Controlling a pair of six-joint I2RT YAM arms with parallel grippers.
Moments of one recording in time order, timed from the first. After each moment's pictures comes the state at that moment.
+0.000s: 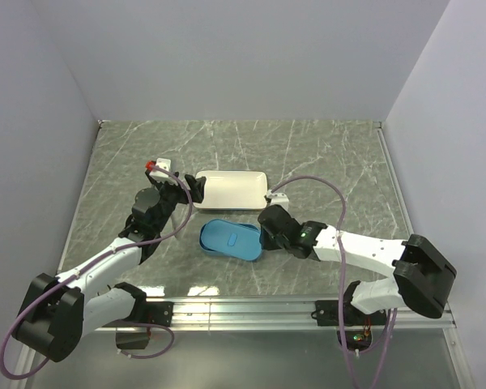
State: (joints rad) left arm -0.43 1.06 0.44 0.60 -0.09 -0.23; right arm 0.94 1.32 0.71 -0.28 0.28 0.70
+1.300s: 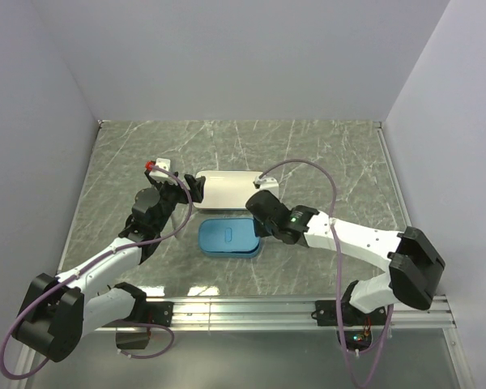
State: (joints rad) left arm -0.43 1.06 0.44 0.60 -0.11 -0.23; right arm 0.95 1.39 0.94 -0.45 0.37 0.63
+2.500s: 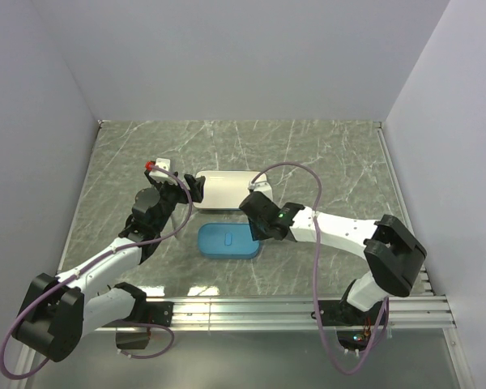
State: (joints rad) left arm -0.43 1.06 0.44 0.60 -0.11 -0.23; right arm 0.93 1.55 0.98 -0.49 0.33 0.59
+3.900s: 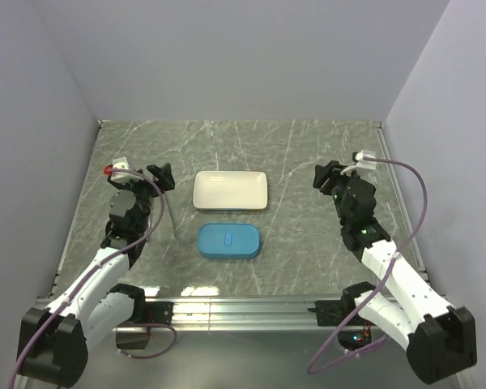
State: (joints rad) left arm -0.27 0.90 0.43 0.54 -0.24 -0.34; right arm 0.31 0.94 0.59 0.23 0.25 0.33
